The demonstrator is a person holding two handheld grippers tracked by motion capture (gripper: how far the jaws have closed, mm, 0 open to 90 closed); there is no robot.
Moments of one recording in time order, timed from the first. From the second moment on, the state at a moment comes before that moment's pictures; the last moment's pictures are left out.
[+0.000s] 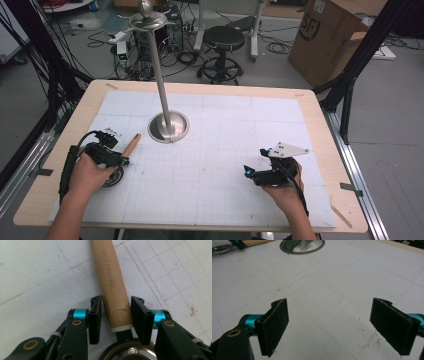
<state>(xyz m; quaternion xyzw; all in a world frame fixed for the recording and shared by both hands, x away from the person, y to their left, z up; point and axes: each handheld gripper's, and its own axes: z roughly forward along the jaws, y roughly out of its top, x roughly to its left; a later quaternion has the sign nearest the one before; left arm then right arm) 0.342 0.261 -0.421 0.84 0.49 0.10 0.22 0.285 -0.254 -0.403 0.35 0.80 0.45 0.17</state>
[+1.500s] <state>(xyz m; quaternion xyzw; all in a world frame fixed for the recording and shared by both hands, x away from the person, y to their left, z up) 0.314 0.292 -0.380 0.80 0.38 0.10 0.46 0.288 -0.245 -0.407 0.34 0.81 0.44 0.17</state>
